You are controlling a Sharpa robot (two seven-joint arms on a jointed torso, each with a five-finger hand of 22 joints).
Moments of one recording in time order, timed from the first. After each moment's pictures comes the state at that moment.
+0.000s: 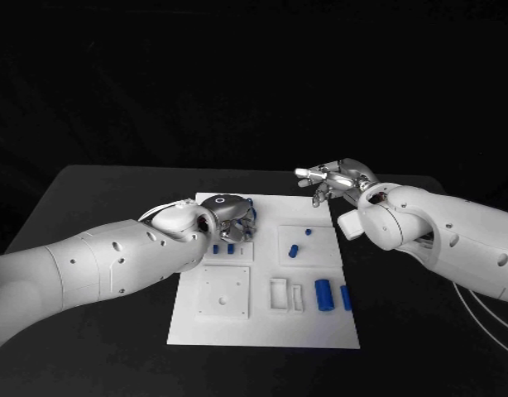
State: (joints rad) left arm 1.32 -0.43 -0.24 1.12 -1.47 -0.28 0.01; left_hand 1.40 -0.01 0.34 -0.10 0.22 1.18 0.10 0.06 0.07 1.27 0.05 0.06 0.06 1.34 -0.04 1.14 0.33 0.09 1.19 -0.05 0.46 1.31; right arm 1.09 -0.80 0.24 1.41 -0.53 -0.39 -0.04; right_hand 1.22 0.09 -0.24 -0.13 0.23 1.10 0.11 0.07 0.08 1.23 0.06 0.15 0.07 1.38 -0.04 0.82 0.69 0.11 1.46 -0.07 0.15 1.09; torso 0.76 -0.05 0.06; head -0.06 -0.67
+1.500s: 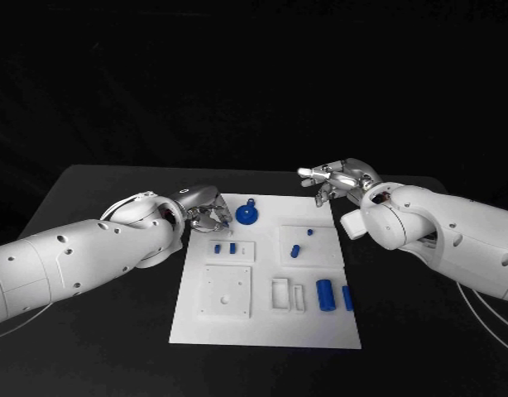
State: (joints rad) left arm 1.32 -0.60 -0.17 1.22 -1.30 -0.26 0.01; left_hand 1.41 -0.01 0.34 -0.12 0.21 1.17 0.10 0.06 0.07 1.26 0.06 0.06 0.06 1.34 -0.03 1.13 0.34 0.09 1.18 -0.05 0.48 1.31; right arm 1.09 -0.81 0.24 1.41 -0.53 -0.39 -0.04; right_hand 1.22 0.09 -0.24 -0.13 0.23 1.10 0.10 0.07 0.08 1.23 0.06 0.14 0.07 1.38 -0.04 0.82 0.69 0.11 1.46 -0.07 0.15 1.09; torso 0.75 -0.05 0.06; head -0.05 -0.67
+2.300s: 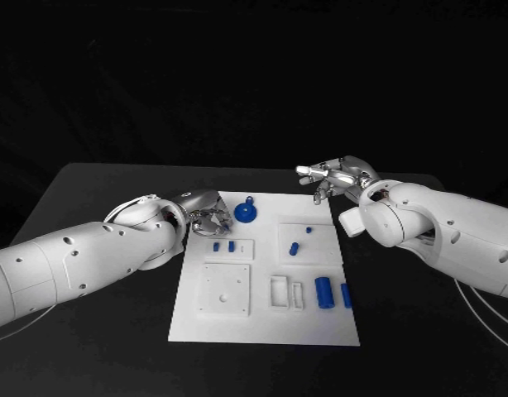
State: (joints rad) left arm 1.30 -0.57 -0.18 1.19 -1.29 -0.24 0.01; left_hand 1.41 -0.01 0.34 -0.12 0.21 1.17 0.10 0.06 0.07 1.25 0.06 0.05 0.06 1.34 -0.03 1.13 0.34 0.10 1.18 -0.05 0.48 1.31; right arm 1.09 -0.81 0.24 1.41 -0.53 -0.39 -0.04; right_hand 1.22 0.09 -0.24 -0.13 0.23 1.10 0.10 0.07 0.08 1.23 0.06 0.14 0.07 1.37 -0.04 0.82 0.69 0.11 1.46 -0.07 0.15 1.09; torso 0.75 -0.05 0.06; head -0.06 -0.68
